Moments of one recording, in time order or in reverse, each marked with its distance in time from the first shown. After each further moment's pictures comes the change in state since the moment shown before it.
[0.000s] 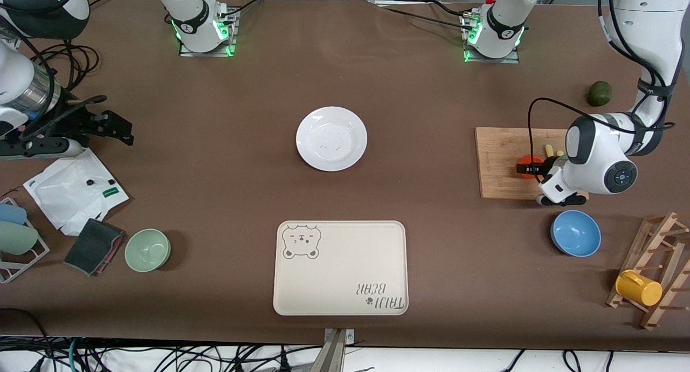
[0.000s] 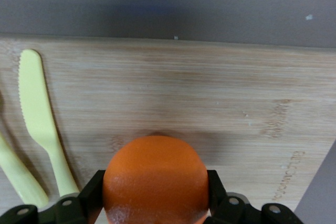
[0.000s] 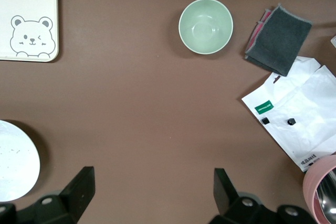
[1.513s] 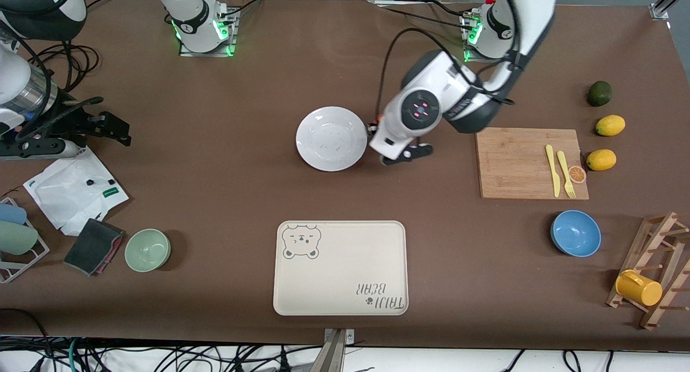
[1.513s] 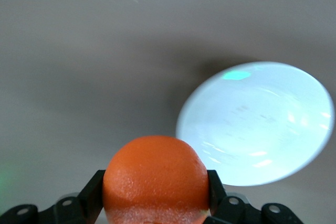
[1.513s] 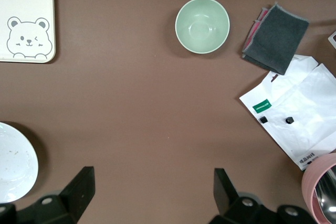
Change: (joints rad) left arm -0.430 0.018 -0.424 0.293 -0.145 -0.107 -1.019; right arm -0.002 0.002 -0.007 0.000 0.000 0.000 0.000
